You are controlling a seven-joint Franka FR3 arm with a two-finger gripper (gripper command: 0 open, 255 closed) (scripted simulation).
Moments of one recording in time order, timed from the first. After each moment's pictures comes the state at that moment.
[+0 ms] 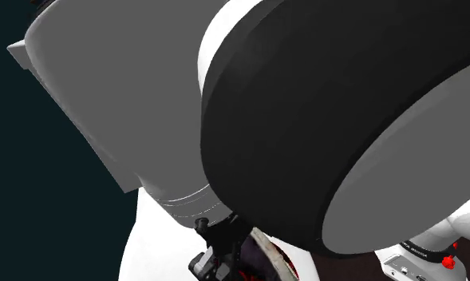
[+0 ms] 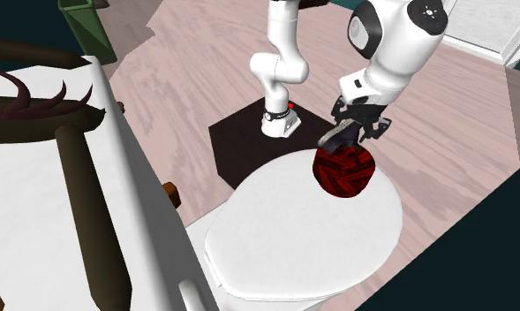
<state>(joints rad) 0.45 -0.06 0.69 -1.84 0.08 1.54 0.93</state>
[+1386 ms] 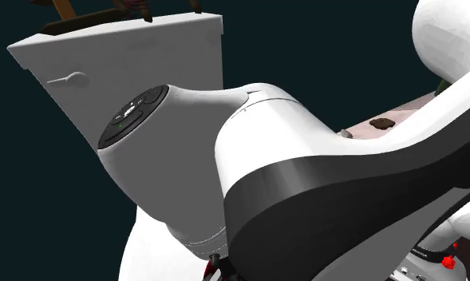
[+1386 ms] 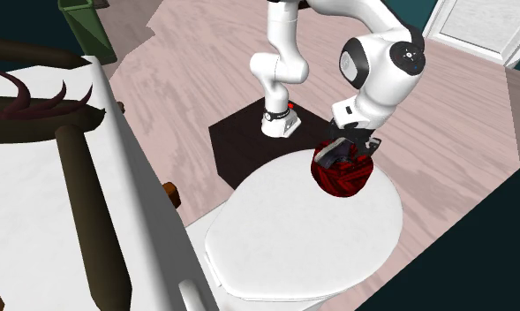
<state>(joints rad) 0.46 -0.03 0.69 -2.00 0.07 1.71 0.93</state>
